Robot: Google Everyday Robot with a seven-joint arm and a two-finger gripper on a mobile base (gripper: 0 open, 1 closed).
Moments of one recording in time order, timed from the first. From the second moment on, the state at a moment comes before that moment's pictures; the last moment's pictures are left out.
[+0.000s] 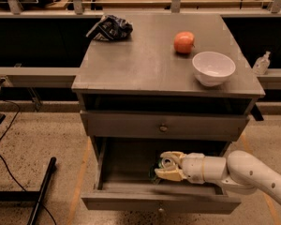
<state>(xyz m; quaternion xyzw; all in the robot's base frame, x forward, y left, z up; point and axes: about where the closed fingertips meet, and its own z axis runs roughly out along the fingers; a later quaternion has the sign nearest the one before) 0.496 -0.090 0.565 -0.43 0.71 0.34 0.44</state>
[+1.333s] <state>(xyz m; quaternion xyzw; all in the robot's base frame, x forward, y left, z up) 0.551 -0.083 0.494 -0.46 0.72 0.25 0.46</state>
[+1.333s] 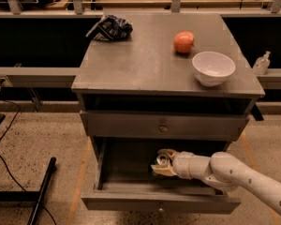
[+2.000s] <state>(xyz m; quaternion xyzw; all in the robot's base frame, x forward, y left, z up) 0.559 -0.088 0.457 -0.47 0.76 0.23 0.40</state>
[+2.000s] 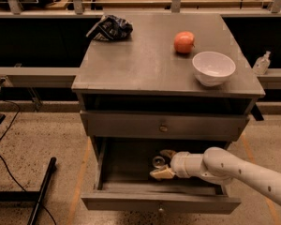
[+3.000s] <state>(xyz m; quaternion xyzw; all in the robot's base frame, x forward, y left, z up) 0.554 -0.143 0.477 -0.39 0.74 0.29 0.46</state>
